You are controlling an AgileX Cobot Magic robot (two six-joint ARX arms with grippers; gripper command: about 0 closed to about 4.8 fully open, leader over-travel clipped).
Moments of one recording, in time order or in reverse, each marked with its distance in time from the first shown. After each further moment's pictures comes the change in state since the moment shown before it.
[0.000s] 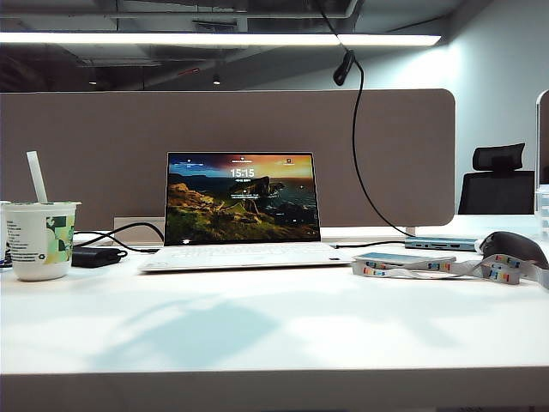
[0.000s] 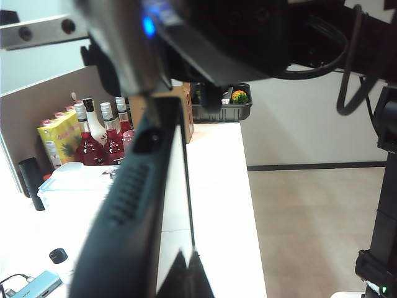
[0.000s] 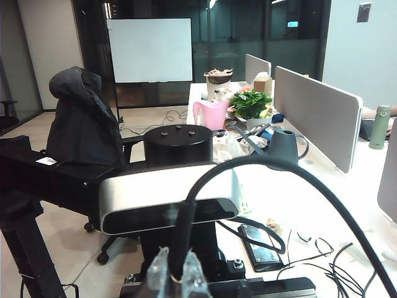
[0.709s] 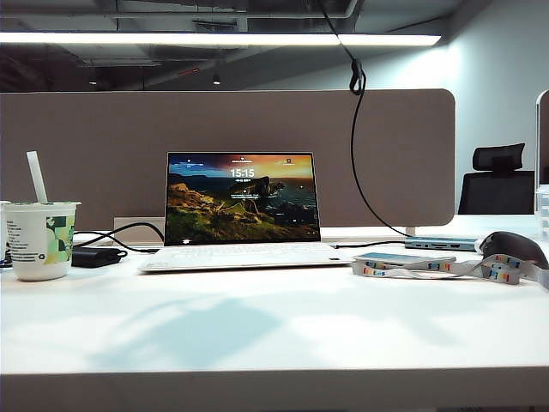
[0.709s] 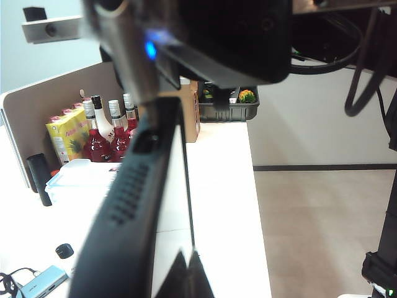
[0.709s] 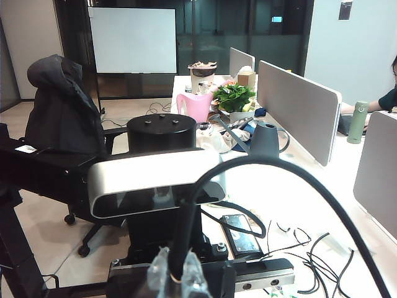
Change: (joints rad) left arm 0.005 0.002 0.000 0.000 -0.022 -0.006; right arm -0.019 -0.010 0.004 -0.066 0.027 -0.079
